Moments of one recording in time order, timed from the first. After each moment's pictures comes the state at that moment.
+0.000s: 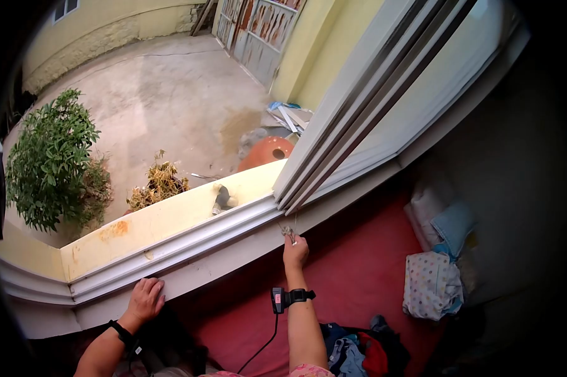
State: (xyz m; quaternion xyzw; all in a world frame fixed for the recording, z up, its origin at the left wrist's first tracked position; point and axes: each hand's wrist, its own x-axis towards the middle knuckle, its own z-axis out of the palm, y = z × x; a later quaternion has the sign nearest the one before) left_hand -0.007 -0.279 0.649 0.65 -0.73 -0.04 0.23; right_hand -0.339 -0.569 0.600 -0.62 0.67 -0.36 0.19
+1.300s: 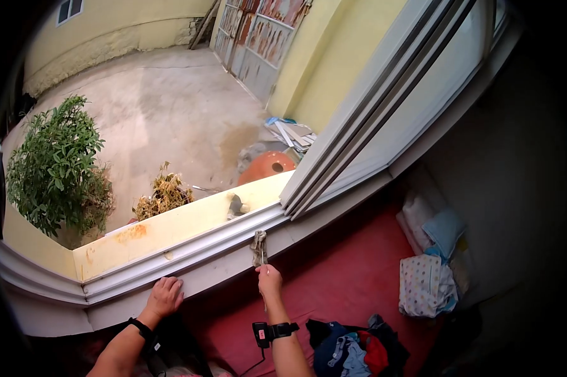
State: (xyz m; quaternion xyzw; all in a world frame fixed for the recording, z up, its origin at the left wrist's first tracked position) left_hand -0.004 -0.280 0.635 0.63 -0.73 -0.02 0.25; right_hand -0.277 -0.452 0.619 -0.50 0.68 -0.30 0.45
